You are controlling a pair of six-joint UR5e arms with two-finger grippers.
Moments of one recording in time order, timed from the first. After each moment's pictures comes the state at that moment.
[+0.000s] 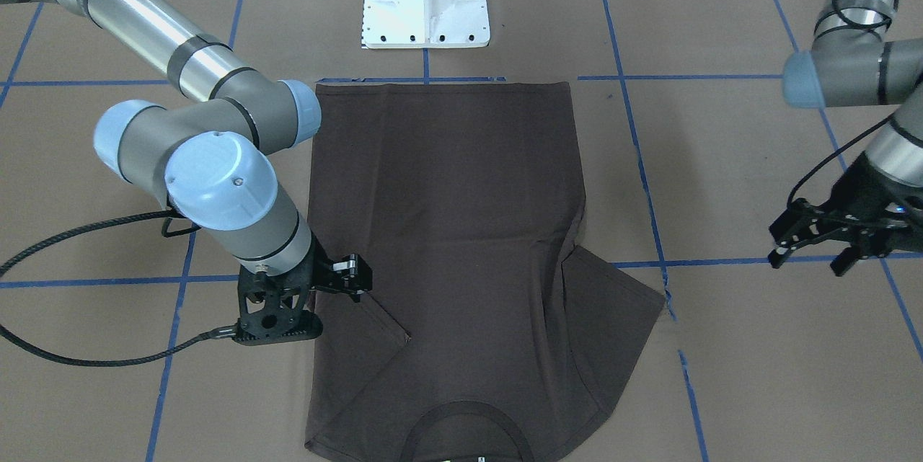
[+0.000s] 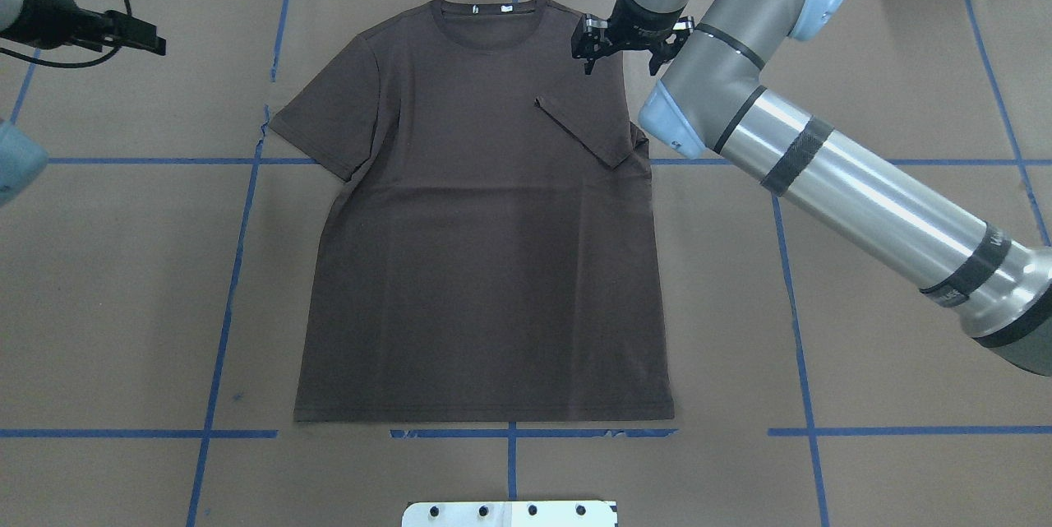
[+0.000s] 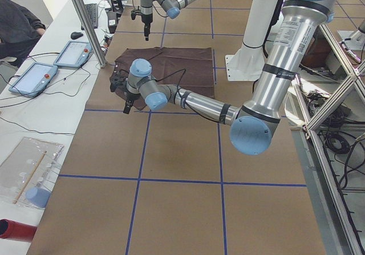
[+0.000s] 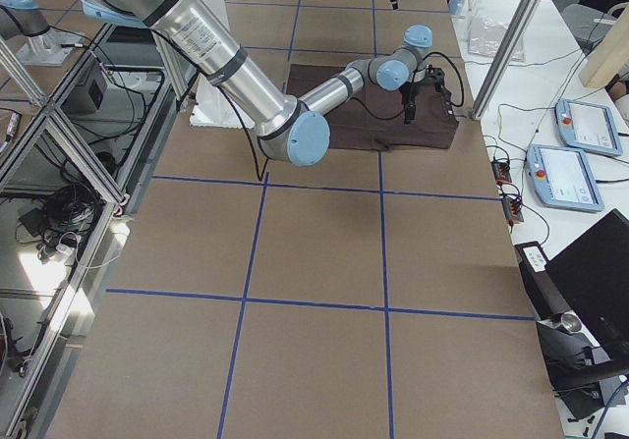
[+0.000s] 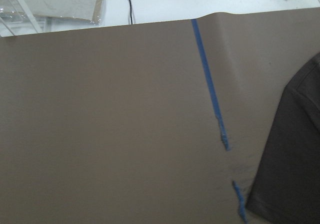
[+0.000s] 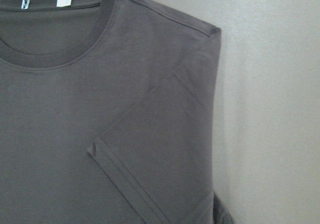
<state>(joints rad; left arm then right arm) -1.08 -1.90 -1.52 -2.21 -2.04 -0.84 0.90 -0.72 1.25 -1.42 2.14 0.91</state>
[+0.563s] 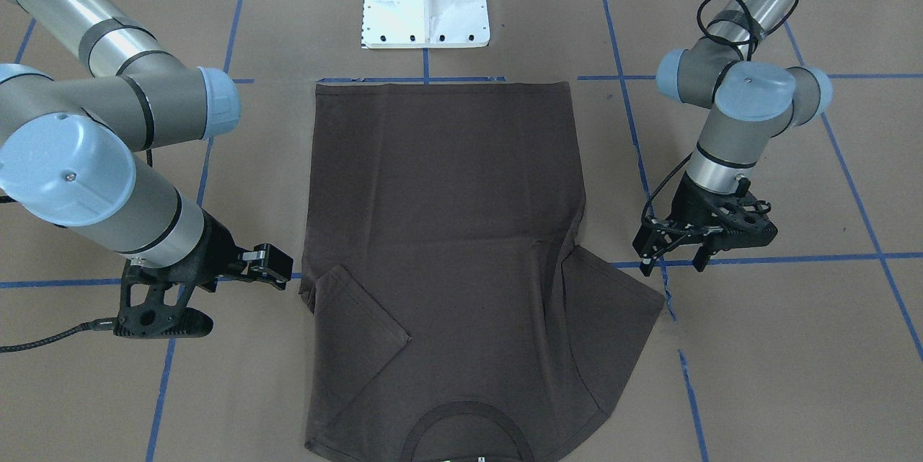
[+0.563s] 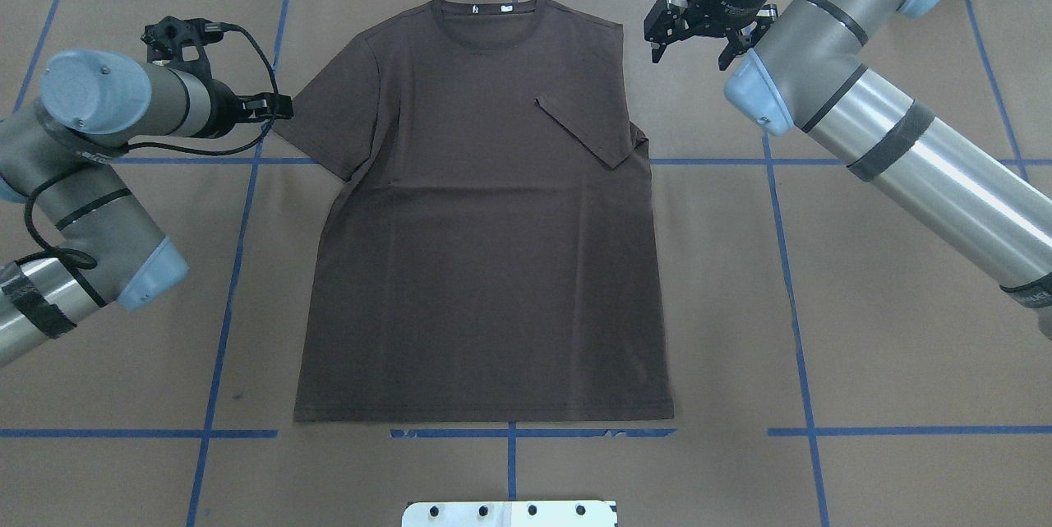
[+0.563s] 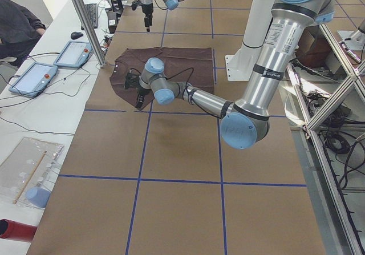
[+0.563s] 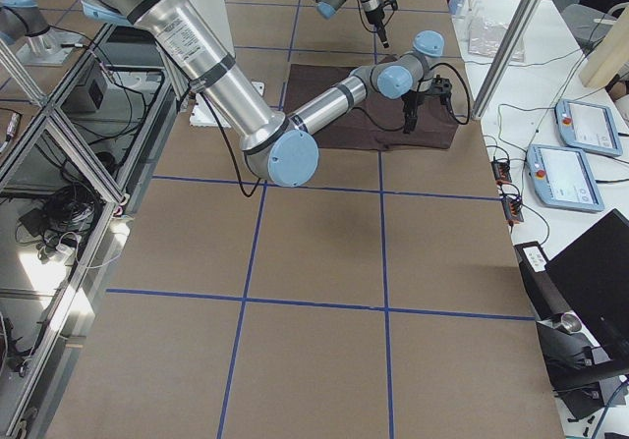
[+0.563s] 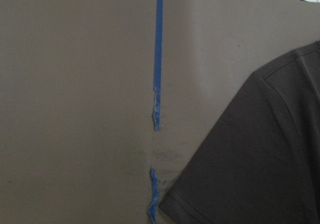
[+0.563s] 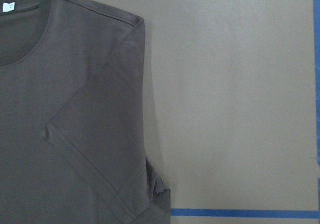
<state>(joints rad) -0.81 -1.96 -1.45 -2.25 -1.71 -1.16 0.98 -0.83 1.37 -1.49 2.25 0.88</state>
